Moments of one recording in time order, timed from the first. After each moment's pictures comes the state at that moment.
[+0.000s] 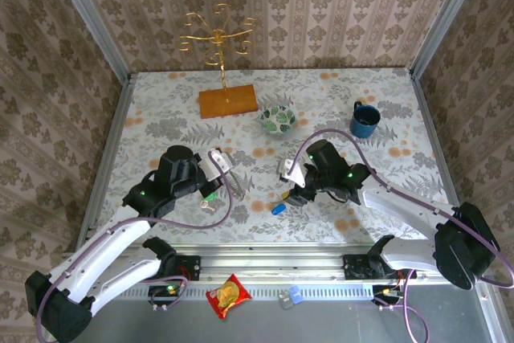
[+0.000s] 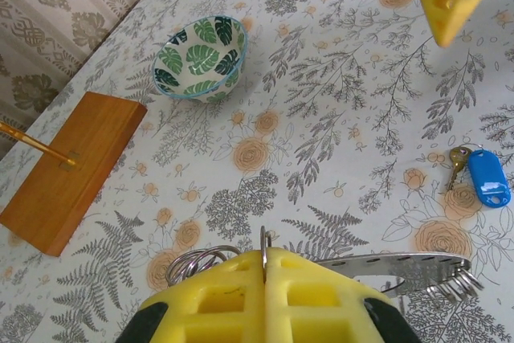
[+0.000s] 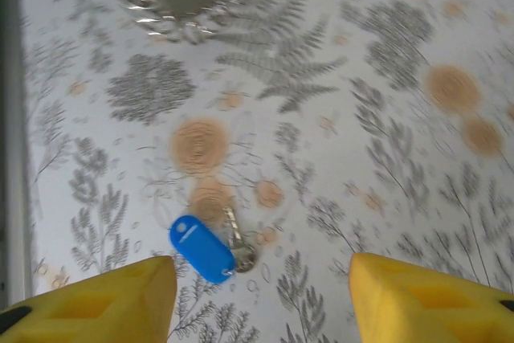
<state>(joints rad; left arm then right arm) -0.66 0.80 0.67 -0.42 0.16 0.49 0.66 1.22 0.73 -0.36 -0.37 -0.53</state>
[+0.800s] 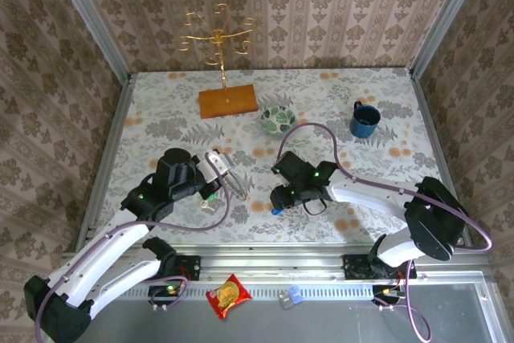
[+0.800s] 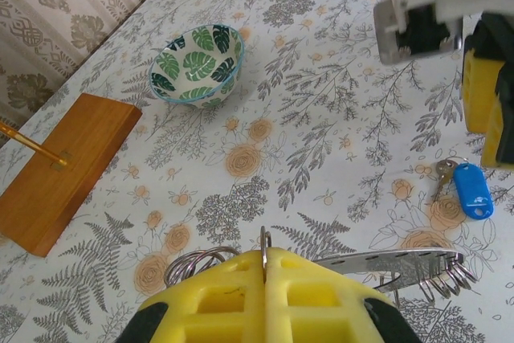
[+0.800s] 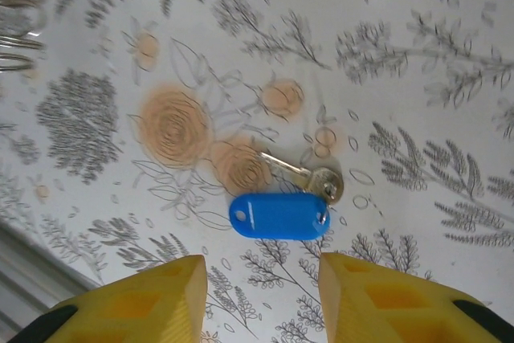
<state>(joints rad) -0.66 0.76 0.65 -0.40 0.18 0.43 0.86 1.48 0.90 -0.59 -0.08 0.52</state>
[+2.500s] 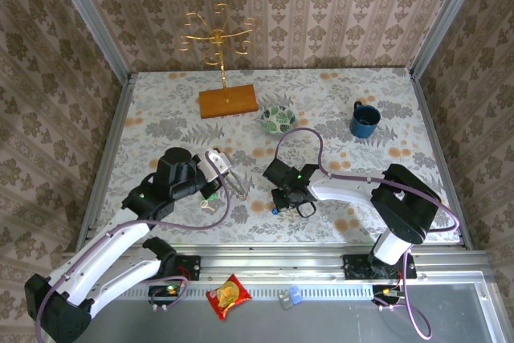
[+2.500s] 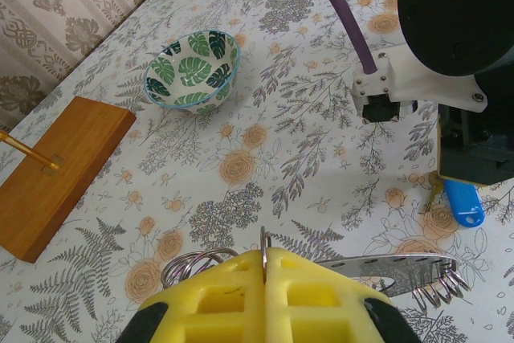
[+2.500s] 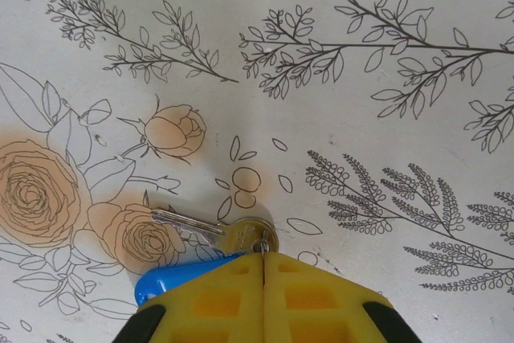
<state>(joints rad) -0.66 0.77 0.65 -0.38 0.20 0.41 0.90 1.65 0.93 -0.56 0.08 0.61</state>
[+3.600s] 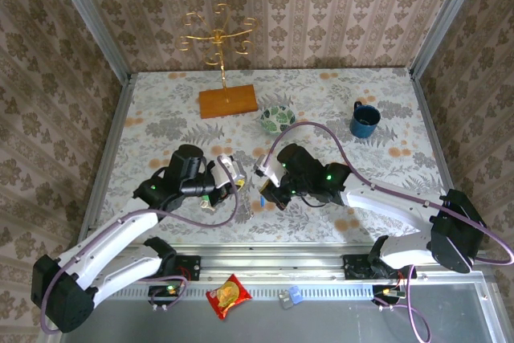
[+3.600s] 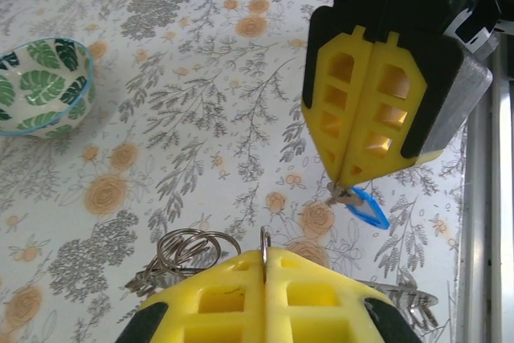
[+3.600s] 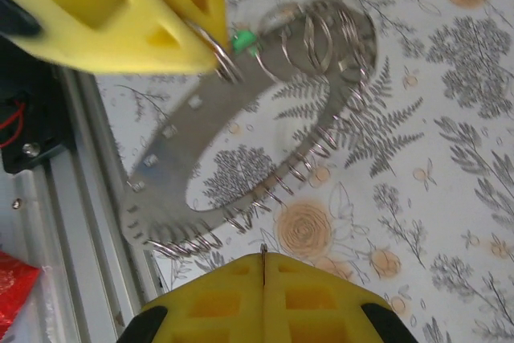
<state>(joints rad) -0.68 0.90 0.66 -0.40 0.49 0.43 0.89 1.33 0.91 -0.37 -0.26 -0.01</state>
